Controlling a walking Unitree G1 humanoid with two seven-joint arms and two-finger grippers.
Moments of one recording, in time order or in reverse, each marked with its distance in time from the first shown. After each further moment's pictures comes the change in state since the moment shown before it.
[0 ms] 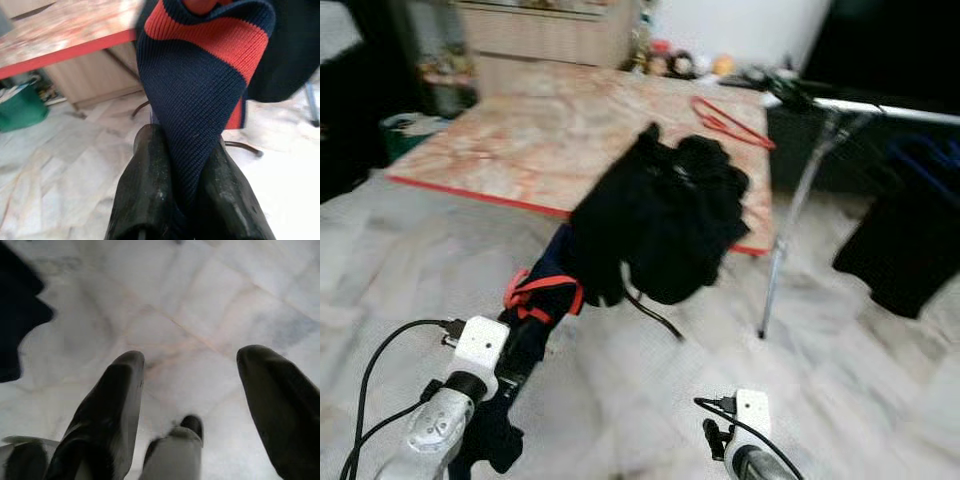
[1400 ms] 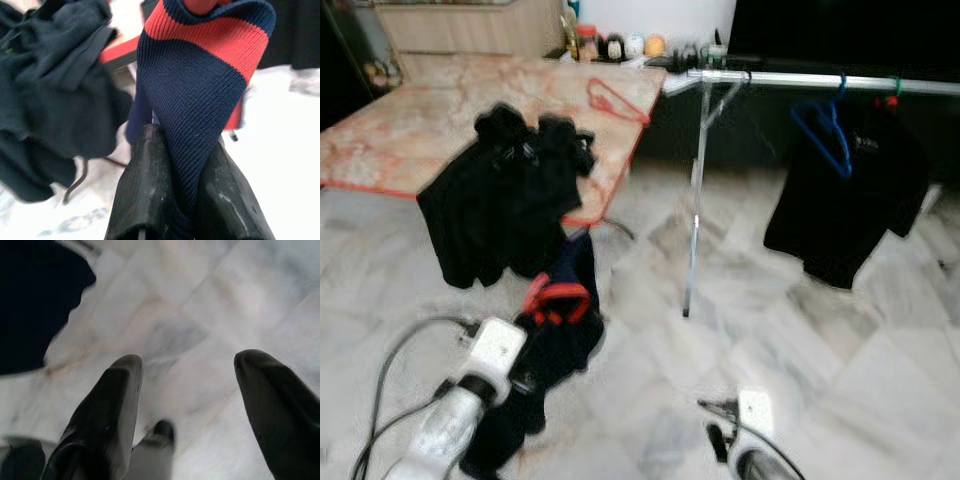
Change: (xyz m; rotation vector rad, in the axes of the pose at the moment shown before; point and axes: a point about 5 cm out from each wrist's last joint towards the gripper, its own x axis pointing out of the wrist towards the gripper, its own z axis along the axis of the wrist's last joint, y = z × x) left arm 0.002 -0.021 0.006 0.043 -0.034 -0.122; right arm -0.002 -0.011 0.001 -0.008 -0.004 -0.026
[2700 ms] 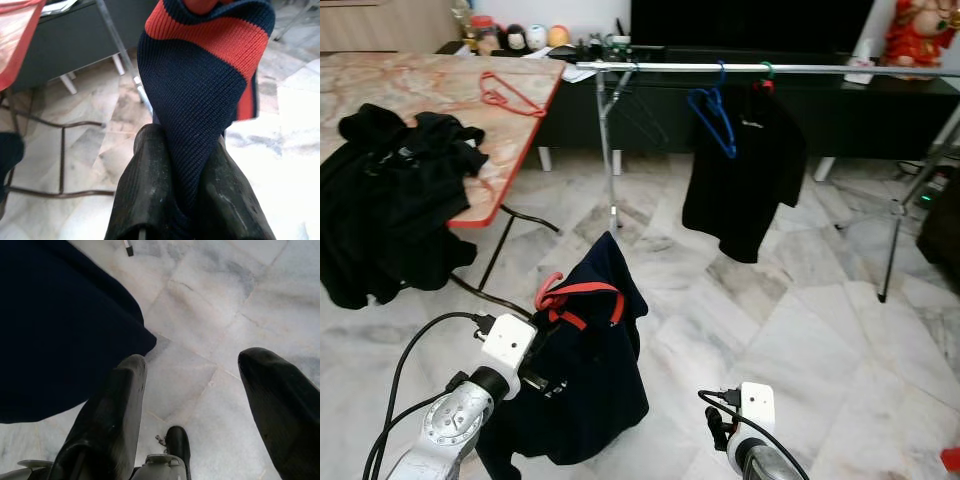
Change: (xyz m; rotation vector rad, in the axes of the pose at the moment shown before) left arm 0.005 0.004 0.000 -0.055 0.023 -0.038; right arm 0.002 0.011 0.008 0.013 -0.089 0.046
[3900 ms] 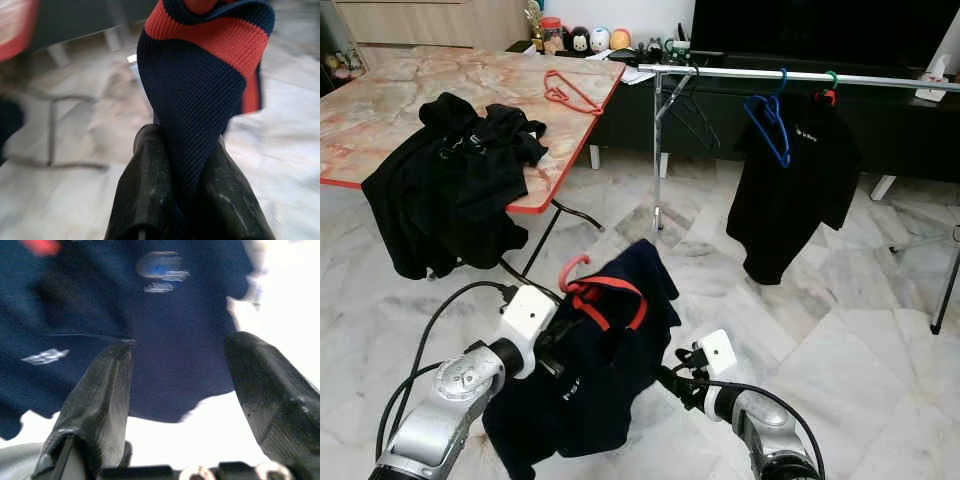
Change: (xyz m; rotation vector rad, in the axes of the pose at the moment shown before) left arm 0.015 0.008 0.020 -0.100 0.087 -0.070; right arm 0.004 0.034 0.067 -0.261 -0.183 0.477
